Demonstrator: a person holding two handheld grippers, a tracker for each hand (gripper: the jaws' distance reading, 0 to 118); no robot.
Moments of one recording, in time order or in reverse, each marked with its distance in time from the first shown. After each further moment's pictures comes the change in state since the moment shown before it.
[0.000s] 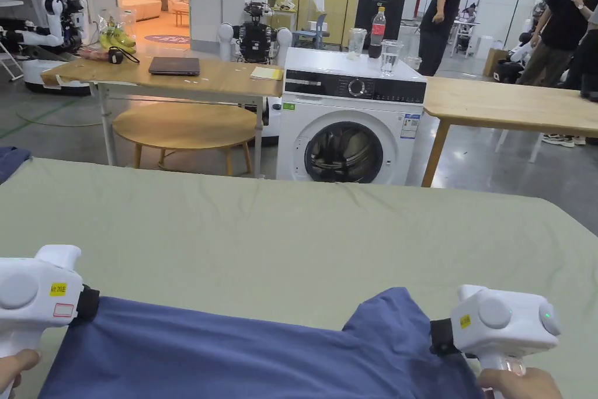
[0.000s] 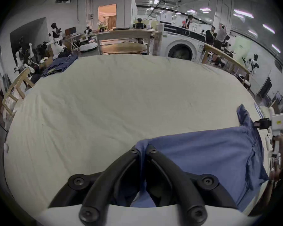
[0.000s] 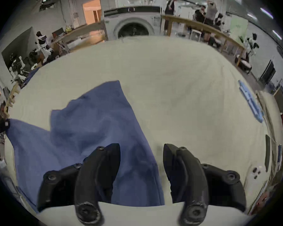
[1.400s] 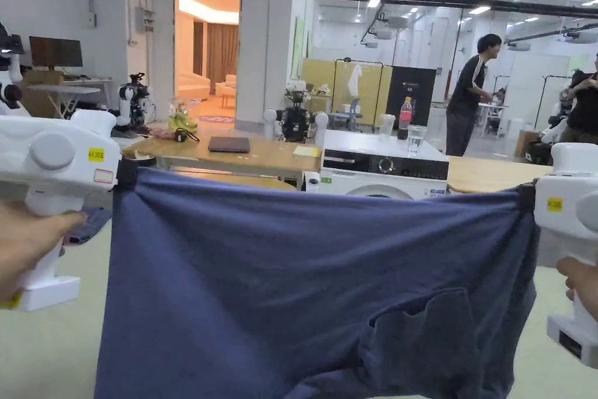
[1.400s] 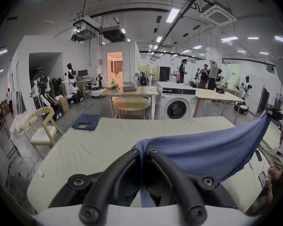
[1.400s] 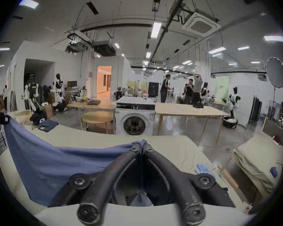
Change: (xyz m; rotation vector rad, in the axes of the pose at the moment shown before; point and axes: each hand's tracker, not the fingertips) left arm -0.006 0.068 0.299 0.479 0.054 -0.052; right arm -0.014 -0.006 0.392 0.837 -0.056 0.073
